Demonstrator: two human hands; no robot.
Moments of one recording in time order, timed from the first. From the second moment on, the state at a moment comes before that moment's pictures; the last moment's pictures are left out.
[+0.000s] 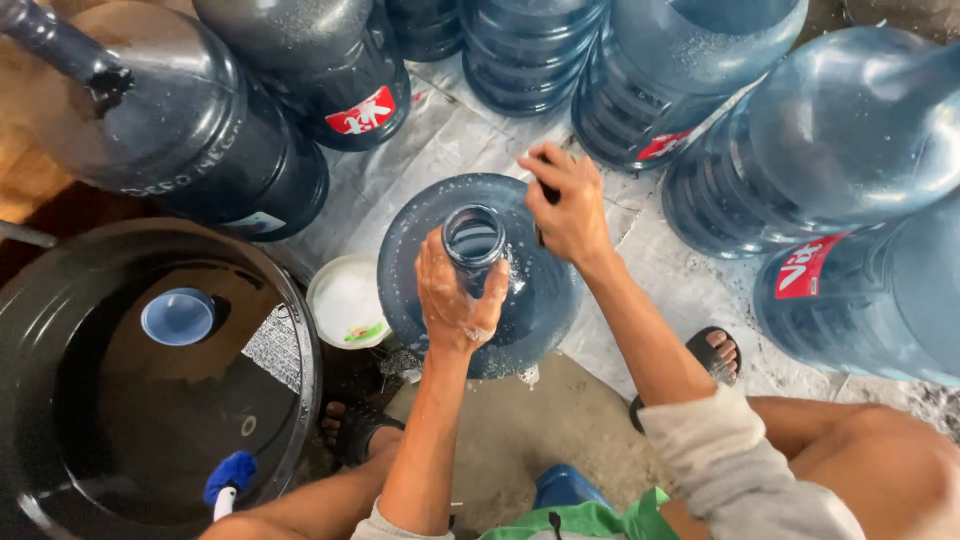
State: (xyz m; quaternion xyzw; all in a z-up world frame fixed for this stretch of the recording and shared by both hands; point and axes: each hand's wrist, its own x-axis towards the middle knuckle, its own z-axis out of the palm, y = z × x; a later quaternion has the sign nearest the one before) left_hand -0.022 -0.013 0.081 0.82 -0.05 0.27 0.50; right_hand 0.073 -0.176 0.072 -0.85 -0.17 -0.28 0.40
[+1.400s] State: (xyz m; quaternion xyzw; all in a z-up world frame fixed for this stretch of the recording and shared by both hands) left_hand -0.023 -0.013 0.102 0.80 -0.05 0.28 0.53; right_hand 0.041 -0.184 0.071 -0.68 -0.12 -0.42 0.58
